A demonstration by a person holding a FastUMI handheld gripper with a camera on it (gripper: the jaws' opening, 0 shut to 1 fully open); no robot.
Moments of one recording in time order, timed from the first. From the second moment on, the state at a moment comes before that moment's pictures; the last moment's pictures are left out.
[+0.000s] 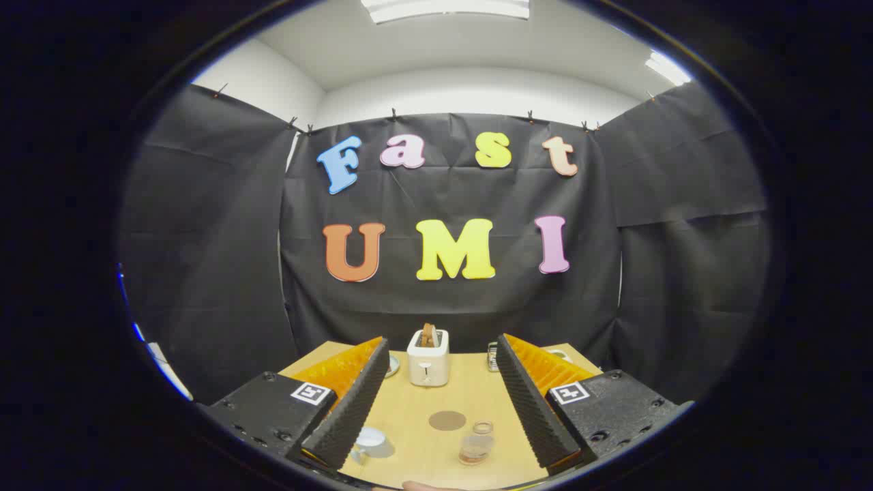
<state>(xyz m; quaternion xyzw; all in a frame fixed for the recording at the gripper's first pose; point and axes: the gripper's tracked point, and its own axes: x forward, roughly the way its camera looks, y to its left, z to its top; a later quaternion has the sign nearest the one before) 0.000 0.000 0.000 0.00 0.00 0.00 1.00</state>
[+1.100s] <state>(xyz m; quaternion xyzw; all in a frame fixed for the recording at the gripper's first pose) -0.005 -0.004 -0.002 -0.02 -0.04 0.01 1.00</state>
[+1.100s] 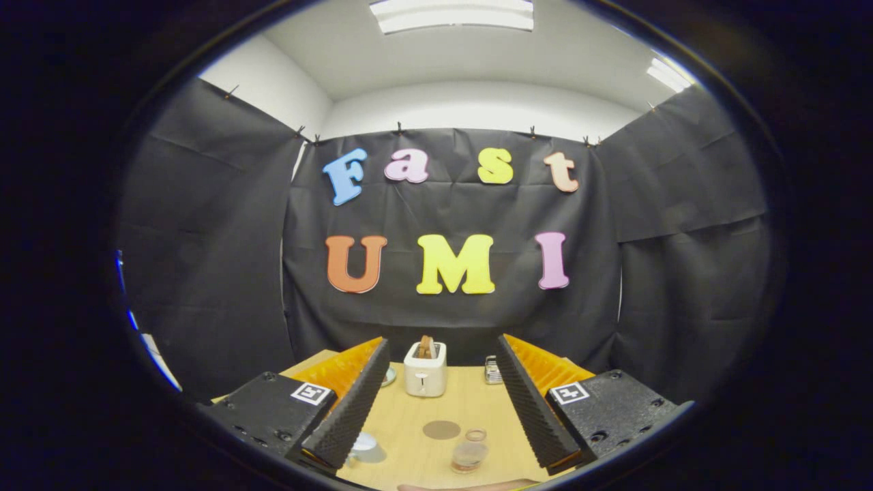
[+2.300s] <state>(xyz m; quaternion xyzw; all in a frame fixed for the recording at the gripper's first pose) 0.028 -0.038 -0.101 -0.02 -0.02 -0.02 1.00</state>
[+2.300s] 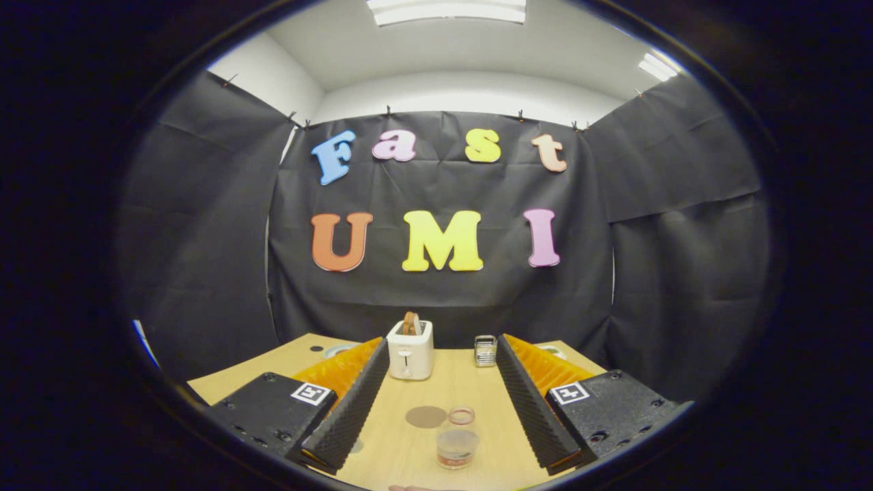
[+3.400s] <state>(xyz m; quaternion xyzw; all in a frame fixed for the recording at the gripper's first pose) 0.058 -0.064 -0.244 -0.03 0.06 -0.04 1.00</state>
